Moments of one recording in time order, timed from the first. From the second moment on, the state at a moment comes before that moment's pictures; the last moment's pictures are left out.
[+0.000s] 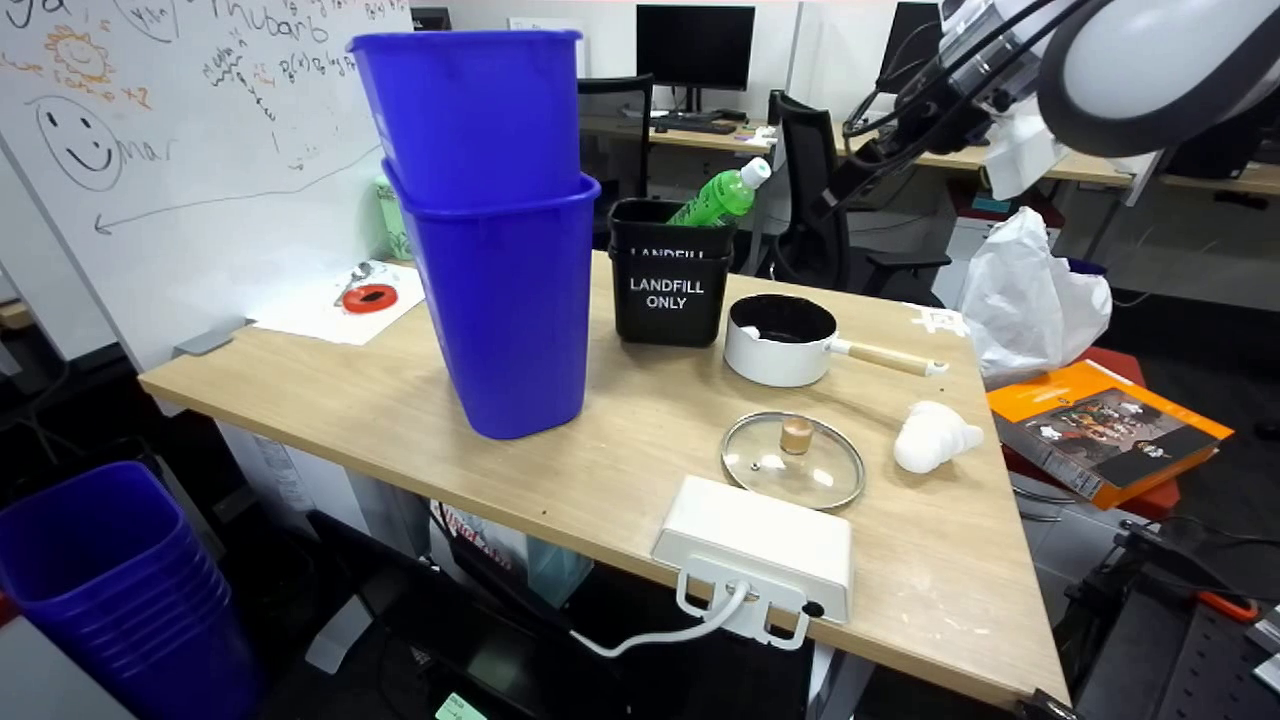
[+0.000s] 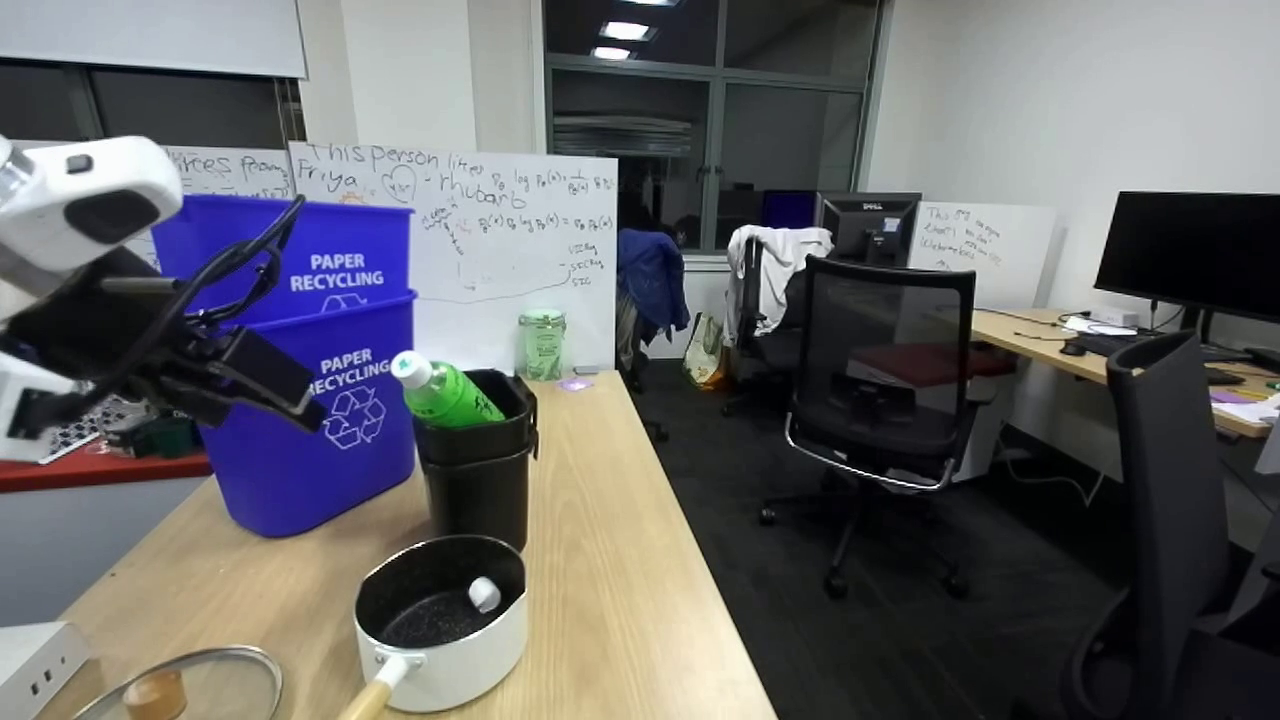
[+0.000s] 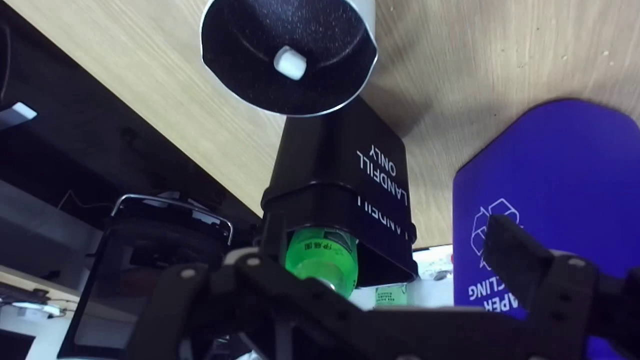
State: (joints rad) arm 0.08 -0.13 -0.14 -2.60 -0.04 3.16 -0.17
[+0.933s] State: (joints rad) arm 0.06 0.17 -0.14 -2.32 -0.01 3.45 -0.11
